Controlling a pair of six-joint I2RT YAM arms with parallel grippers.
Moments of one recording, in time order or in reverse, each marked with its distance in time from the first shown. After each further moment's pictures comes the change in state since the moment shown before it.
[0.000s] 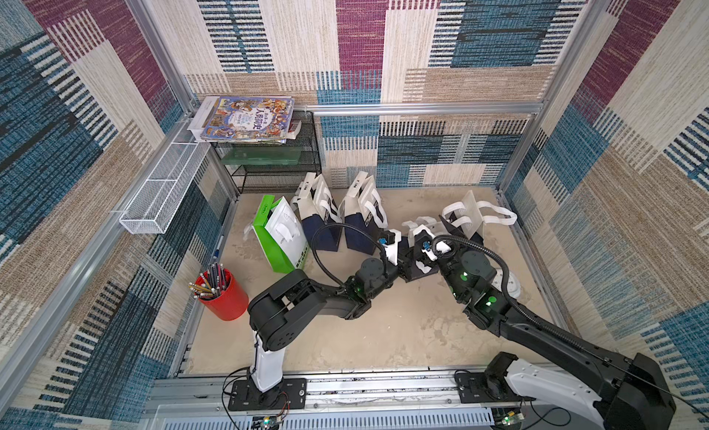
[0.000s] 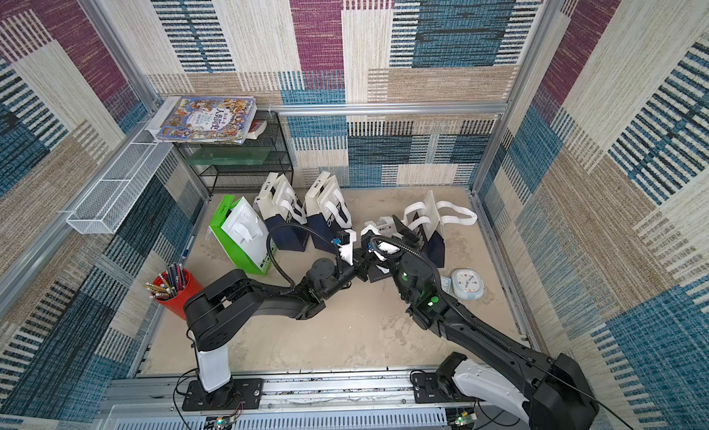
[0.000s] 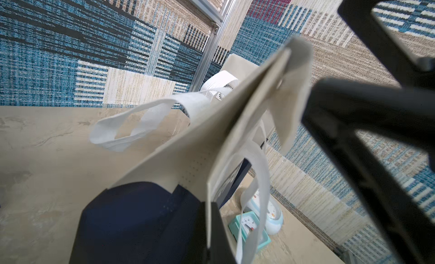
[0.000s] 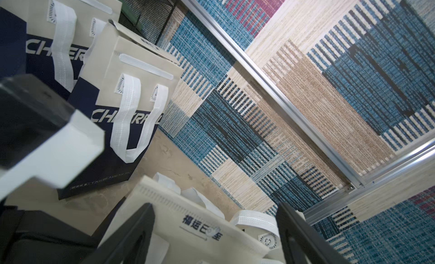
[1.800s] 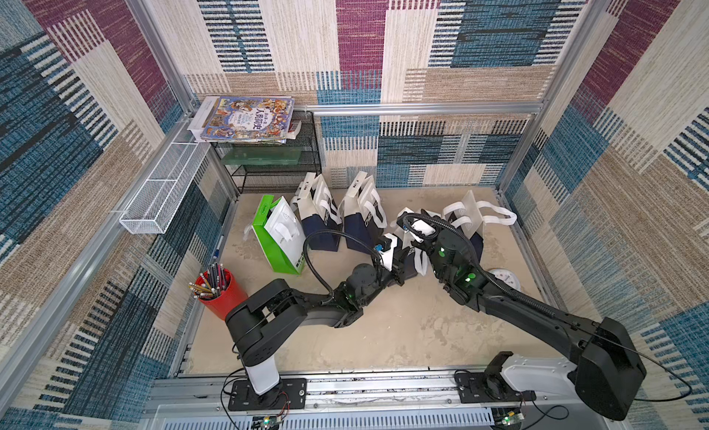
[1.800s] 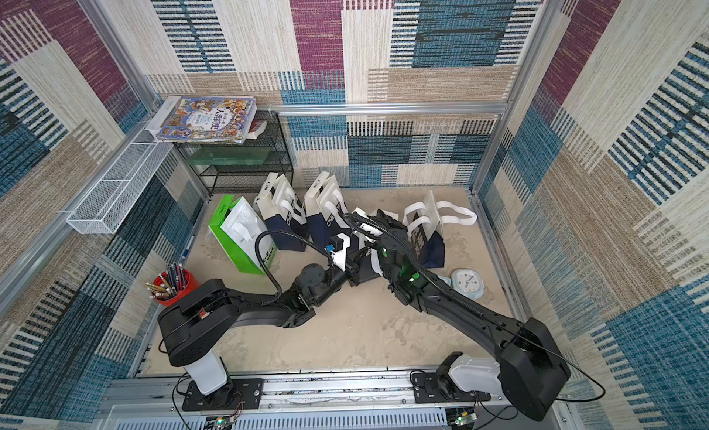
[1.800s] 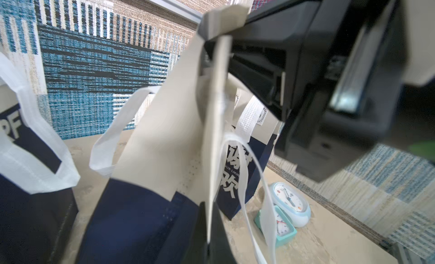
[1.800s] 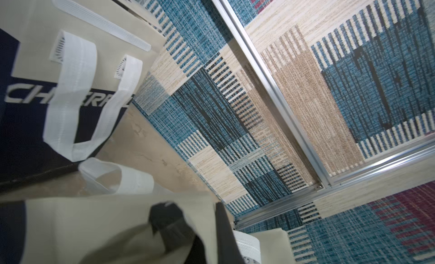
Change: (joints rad) left arm -0.026 -0.171 -0.121 -0.058 -0.131 0.211; right arm -0.040 0.235 0.229 -0.056 0.154 -0.143
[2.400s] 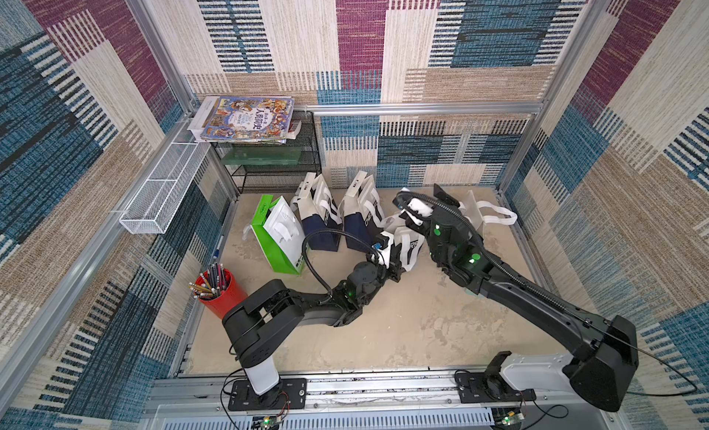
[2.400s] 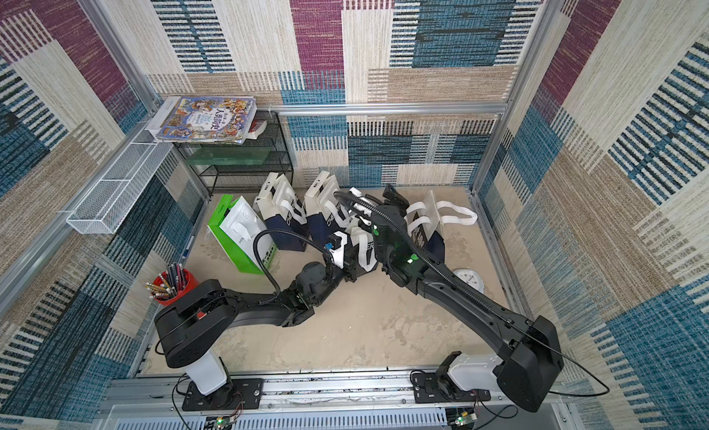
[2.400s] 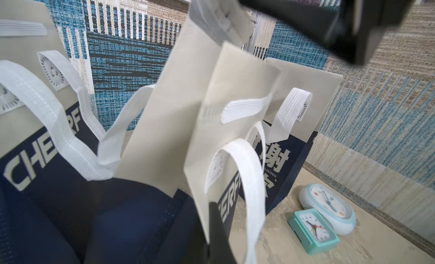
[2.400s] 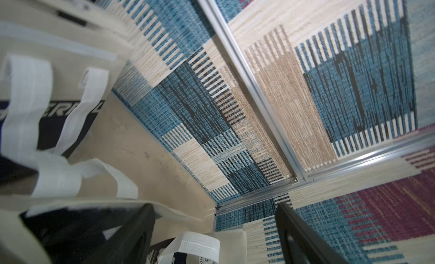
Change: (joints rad) left arm 0.010 0.005 0.016 -0.065 -0.118 0.030; right arm 0.012 0.049 0.347 -0.364 0.101 0.122
